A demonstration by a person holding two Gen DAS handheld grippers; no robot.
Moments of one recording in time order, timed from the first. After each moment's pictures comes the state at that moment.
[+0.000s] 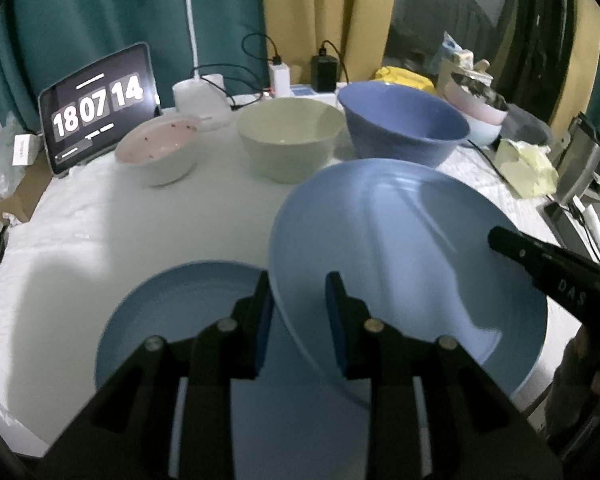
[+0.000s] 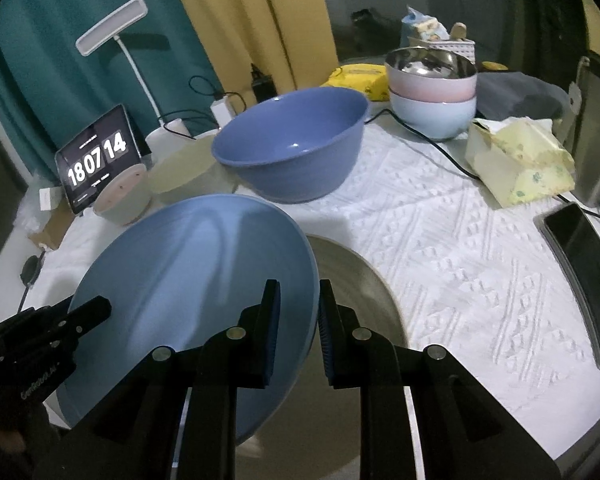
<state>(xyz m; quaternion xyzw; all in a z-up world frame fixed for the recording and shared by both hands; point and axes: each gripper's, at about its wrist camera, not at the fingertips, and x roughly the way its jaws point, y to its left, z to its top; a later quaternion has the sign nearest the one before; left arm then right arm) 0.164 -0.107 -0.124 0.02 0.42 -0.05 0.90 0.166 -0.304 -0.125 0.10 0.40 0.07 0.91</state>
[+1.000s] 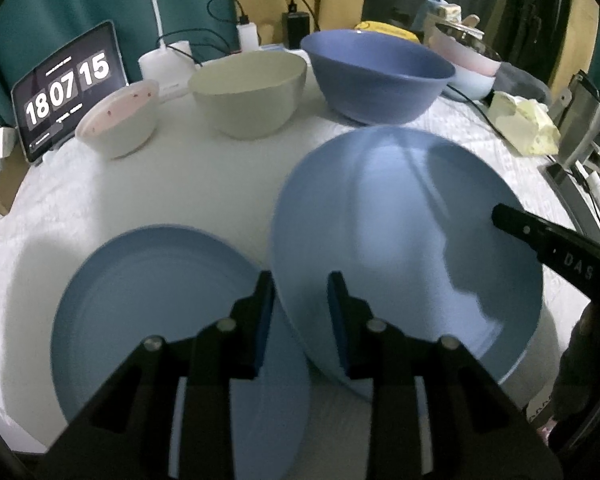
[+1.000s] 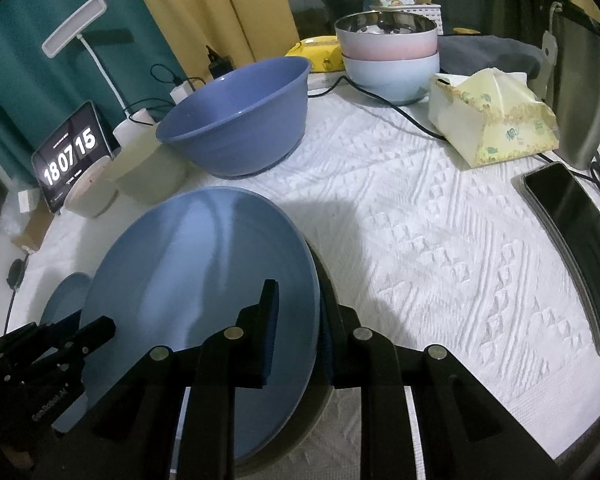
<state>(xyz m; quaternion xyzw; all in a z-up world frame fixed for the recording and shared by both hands) 0.169 -0.137 -0.155 0.04 0.47 -0.07 0.88 0.168 -0.334 -0.151 0.11 0.43 0.04 0.90</state>
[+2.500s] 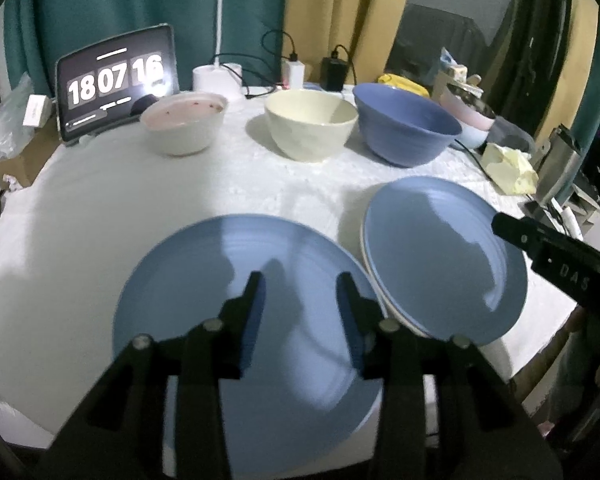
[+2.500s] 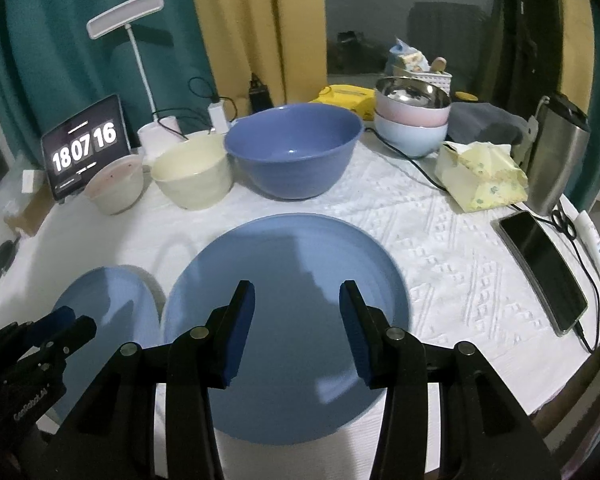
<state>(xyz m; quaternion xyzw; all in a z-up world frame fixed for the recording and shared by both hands) 0.121 -0.051 -0.128 -0.03 0.41 -0.08 0.91 0.124 -0.260 -0.103 0.04 0.38 0.00 0.92</state>
